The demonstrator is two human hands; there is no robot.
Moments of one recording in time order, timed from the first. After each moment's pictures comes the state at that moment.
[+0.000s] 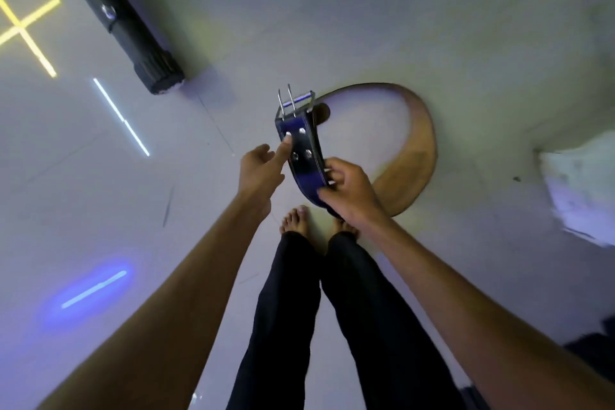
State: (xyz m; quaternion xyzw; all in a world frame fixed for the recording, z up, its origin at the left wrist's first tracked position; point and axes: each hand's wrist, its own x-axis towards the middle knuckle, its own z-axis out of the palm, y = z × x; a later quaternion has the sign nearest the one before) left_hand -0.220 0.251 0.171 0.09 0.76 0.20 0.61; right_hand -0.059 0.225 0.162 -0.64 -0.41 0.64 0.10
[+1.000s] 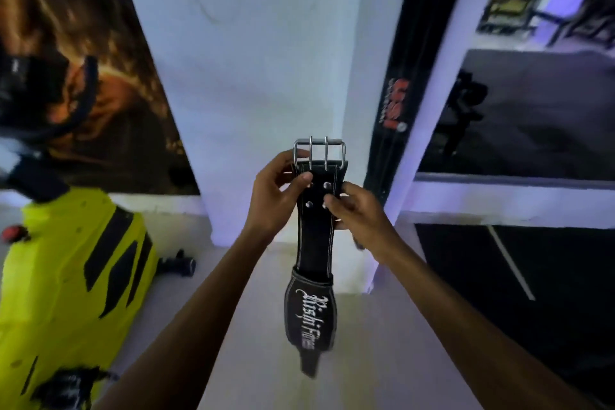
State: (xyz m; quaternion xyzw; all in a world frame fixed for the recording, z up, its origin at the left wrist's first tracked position) left_hand 0.071 0.194 0.896 0.74 0.10 0.33 0.58; right_hand 0.161 0.042 0.881 -0.69 -0.31 0.23 0.61
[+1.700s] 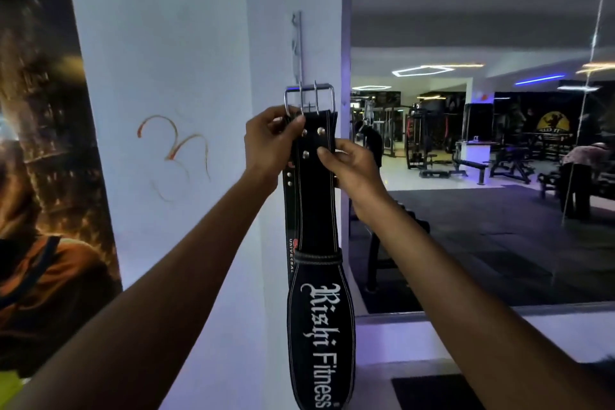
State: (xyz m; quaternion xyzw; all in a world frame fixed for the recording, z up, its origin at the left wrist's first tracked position) left_hand 0.212 0.005 1.224 0.66 -0.05 0.50 0.55; right_hand 0.269 -0.135 1.190 -0.59 -0.39 -0.05 0.71
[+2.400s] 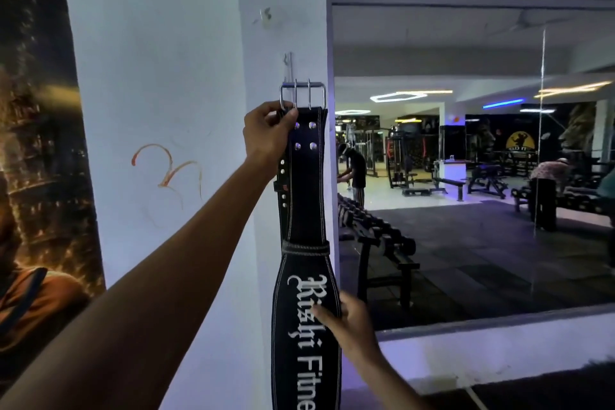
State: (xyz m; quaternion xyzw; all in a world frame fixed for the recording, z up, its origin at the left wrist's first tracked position) left_hand 0.196 0.006 1.286 0.64 -0.07 0.52 0.56; right_hand 0.223 -0.148 0.991 -0.65 -0.32 0.00 0.69
